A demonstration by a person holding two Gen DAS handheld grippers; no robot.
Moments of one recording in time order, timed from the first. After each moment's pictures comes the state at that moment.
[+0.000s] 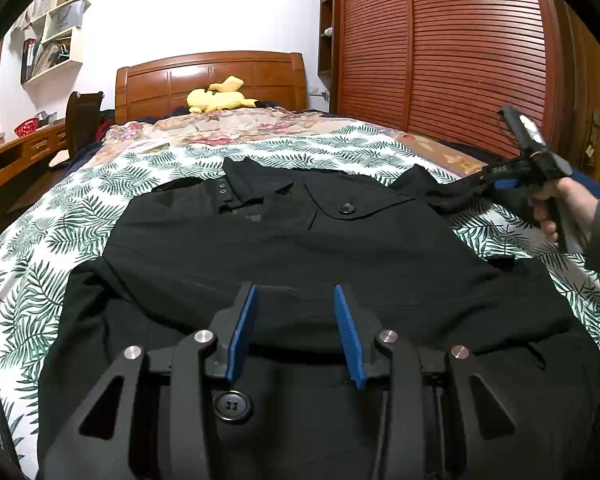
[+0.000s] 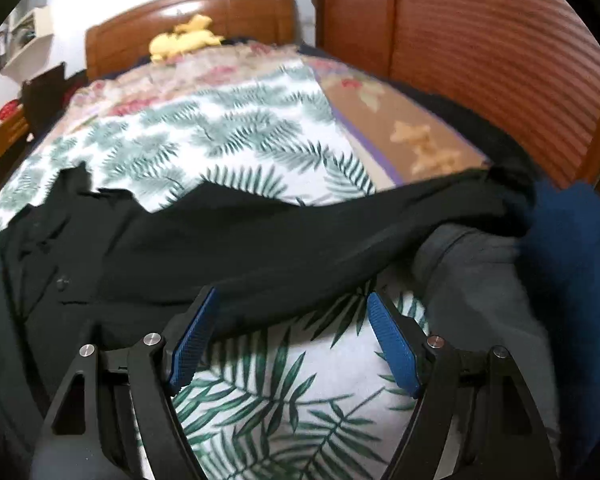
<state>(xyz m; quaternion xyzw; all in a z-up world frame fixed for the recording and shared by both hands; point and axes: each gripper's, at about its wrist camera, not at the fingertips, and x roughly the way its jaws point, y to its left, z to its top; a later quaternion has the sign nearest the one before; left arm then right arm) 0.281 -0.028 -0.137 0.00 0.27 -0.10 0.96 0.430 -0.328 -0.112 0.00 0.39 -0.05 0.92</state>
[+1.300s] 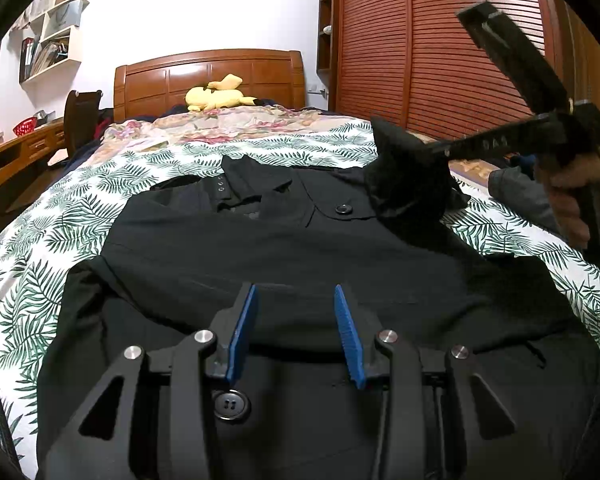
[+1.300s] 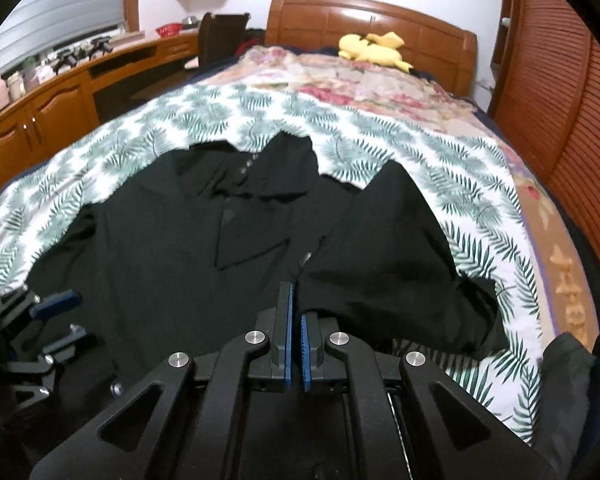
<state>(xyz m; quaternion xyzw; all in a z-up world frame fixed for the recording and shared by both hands) 0.282 -0.028 -0.137 0.00 0.27 -0.11 0.96 0.369 -0.122 -0.081 -0.15 0.37 0.20 0.90</state>
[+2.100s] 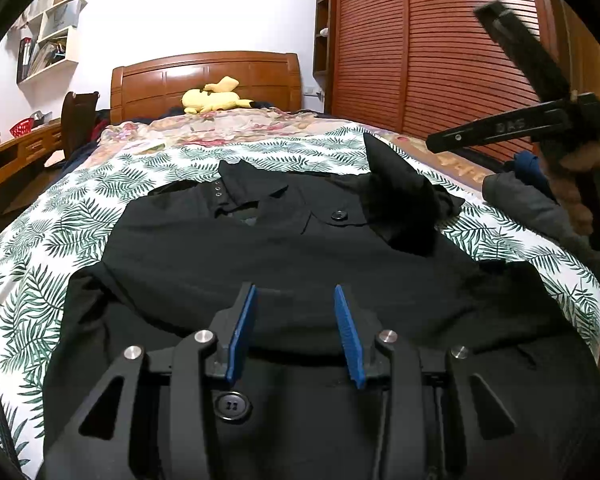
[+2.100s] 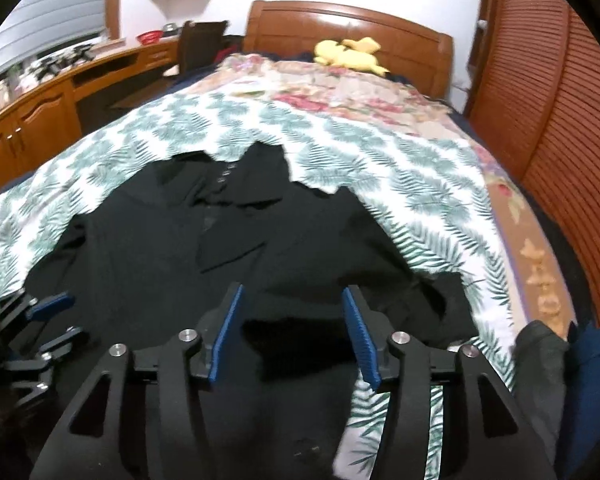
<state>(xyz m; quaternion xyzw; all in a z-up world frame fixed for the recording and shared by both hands) 0.280 -0.024 -0.128 0.00 0.27 -0.12 0.96 0.358 -0.143 -0.053 -0.15 0.35 0.15 0.91</state>
